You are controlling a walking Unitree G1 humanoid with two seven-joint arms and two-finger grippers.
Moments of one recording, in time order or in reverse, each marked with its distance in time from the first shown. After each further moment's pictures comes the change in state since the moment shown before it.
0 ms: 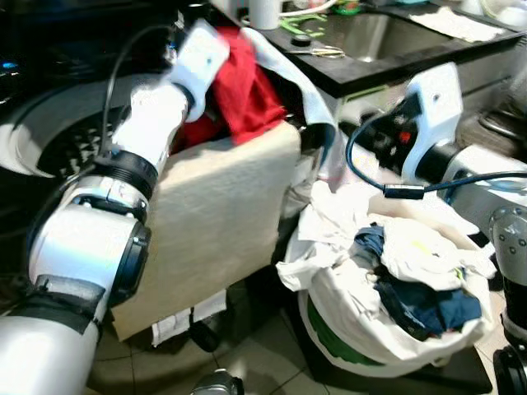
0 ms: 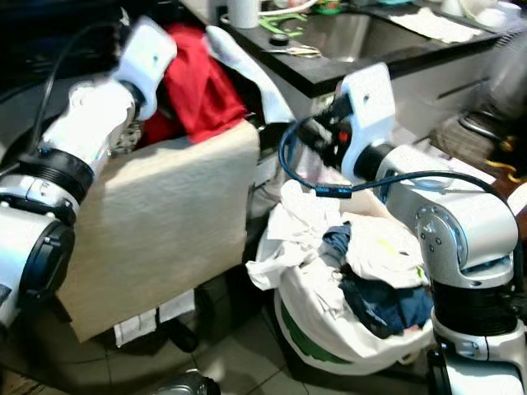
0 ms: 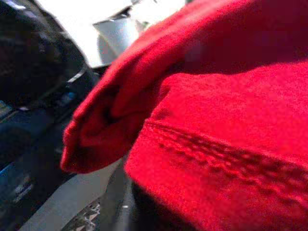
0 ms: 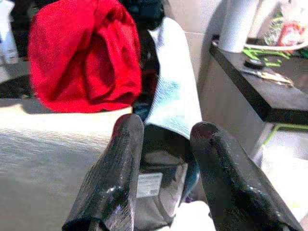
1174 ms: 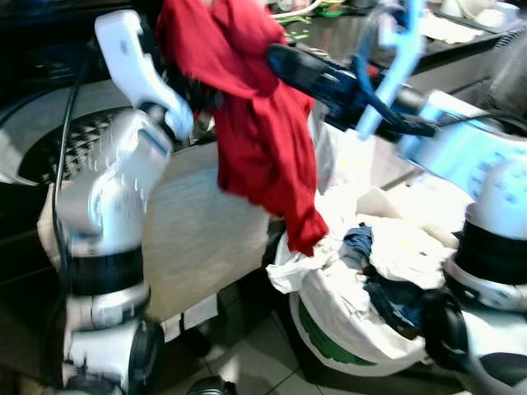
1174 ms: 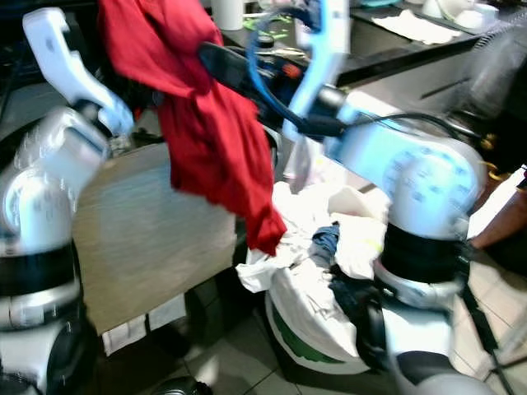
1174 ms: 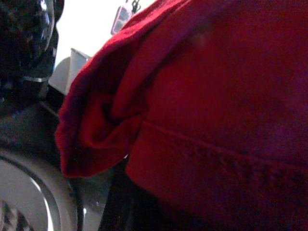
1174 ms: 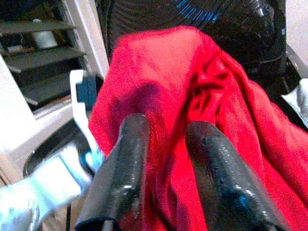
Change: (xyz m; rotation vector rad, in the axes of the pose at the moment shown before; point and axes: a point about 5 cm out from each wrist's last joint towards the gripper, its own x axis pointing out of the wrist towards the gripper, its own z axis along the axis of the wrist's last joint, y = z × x) left arm -0.078 -0.011 0.044 -0.804 -0.318 -0.064; right arm 0.021 0.046 0.059 0.369 -0.194 0.438
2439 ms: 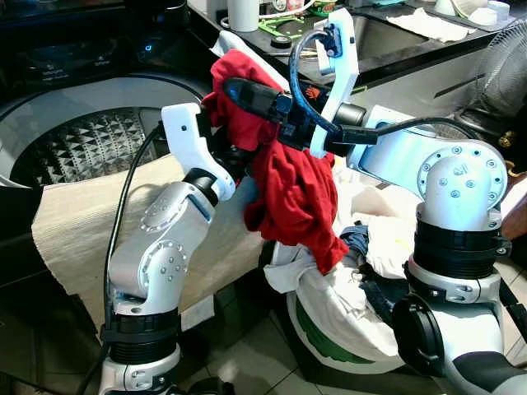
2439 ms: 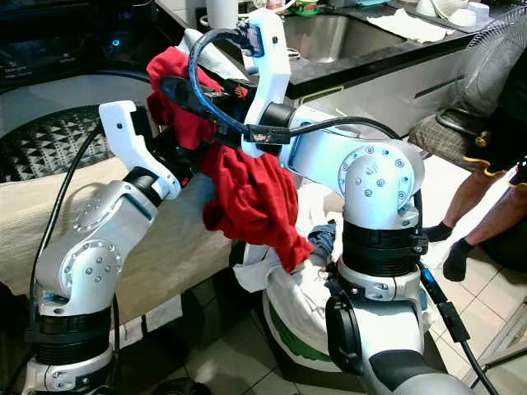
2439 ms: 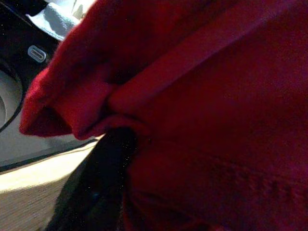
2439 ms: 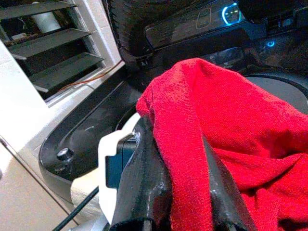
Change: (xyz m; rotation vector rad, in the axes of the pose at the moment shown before) left arm -0.042 -0.032 -0.082 -0.130 0.170 0.003; right arm 0.041 0.014 -0.028 0.130 0.110 0.060
